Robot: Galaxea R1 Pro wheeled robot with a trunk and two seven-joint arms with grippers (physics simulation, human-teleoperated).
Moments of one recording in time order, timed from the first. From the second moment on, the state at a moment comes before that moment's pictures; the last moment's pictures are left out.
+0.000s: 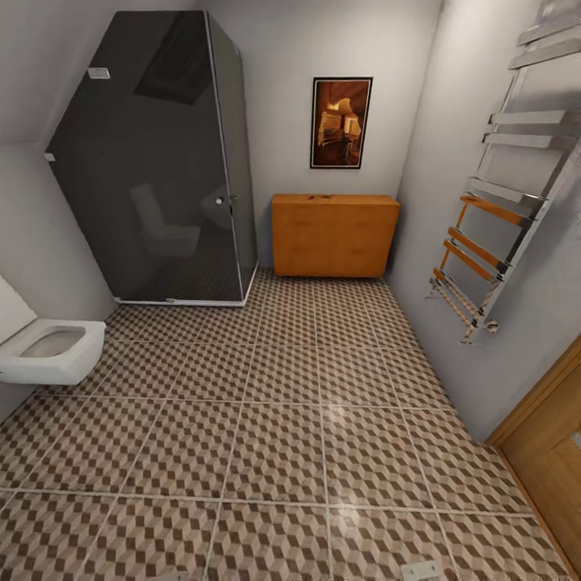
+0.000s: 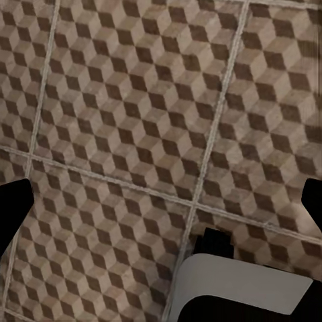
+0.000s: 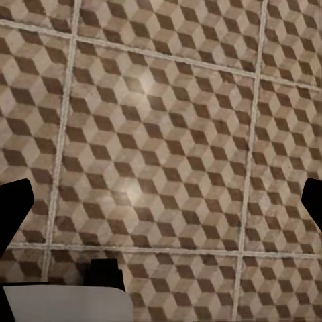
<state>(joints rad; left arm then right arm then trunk) -0.43 0.06 -1.74 -0.17 1.82 -0.21 0.40 -0.43 0.02 0.19 0.02 -0.01 -0.26 -0.24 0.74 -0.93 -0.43</state>
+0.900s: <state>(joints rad) -0.43 0.06 -1.74 -0.18 1.81 -0.21 0.40 -0.43 0.02 0.19 0.02 -0.01 -0.26 -0.24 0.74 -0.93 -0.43</state>
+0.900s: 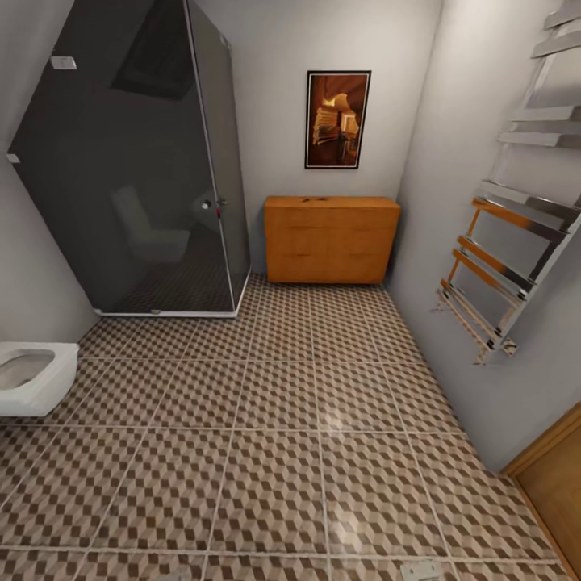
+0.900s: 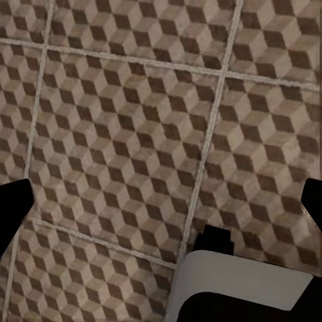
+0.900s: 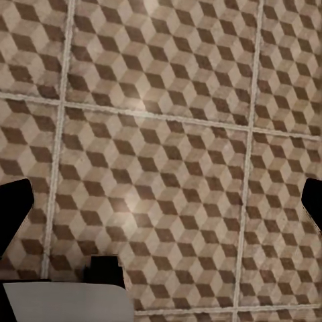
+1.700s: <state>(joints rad) -0.43 0.06 -1.74 -0.18 1.81 -0.21 0.40 -0.43 0.02 0.19 0.02 -0.01 -0.26 -0.24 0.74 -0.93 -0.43</state>
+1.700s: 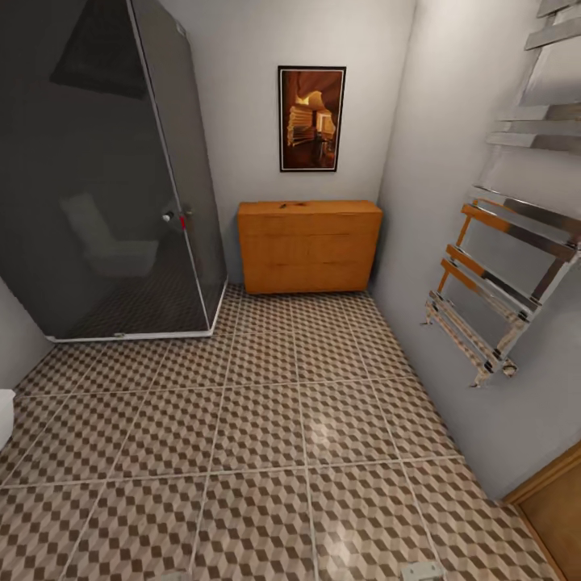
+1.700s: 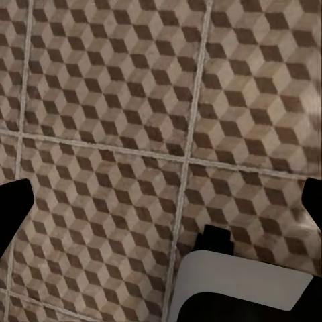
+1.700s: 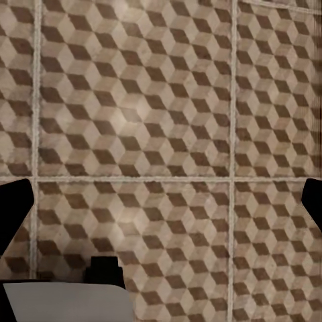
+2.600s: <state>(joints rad) -0.43 0.06 -1.80 -0.18 1.81 -0.21 0.40 -0.43 0.02 0.19 0.02 -0.01 -0.26 -0.24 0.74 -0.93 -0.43</state>
